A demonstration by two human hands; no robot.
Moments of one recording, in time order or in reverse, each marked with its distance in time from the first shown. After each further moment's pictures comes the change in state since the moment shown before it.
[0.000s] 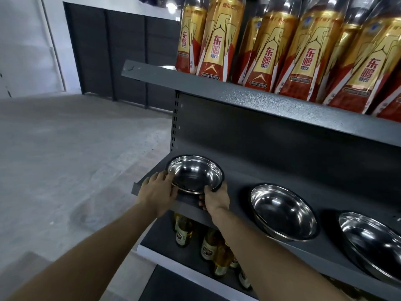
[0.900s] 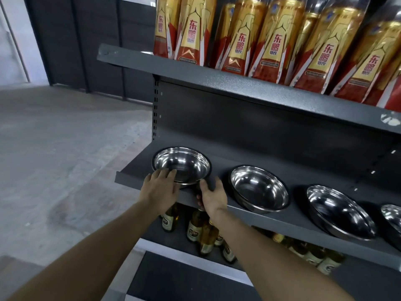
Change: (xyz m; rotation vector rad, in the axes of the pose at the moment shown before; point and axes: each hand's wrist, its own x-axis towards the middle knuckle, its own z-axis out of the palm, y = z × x) left_hand -0.027 0.044 0.015 -0.009 -0.024 0.102; right_hand -0.034 0.034 -0.043 0.081 0.023 -0.010
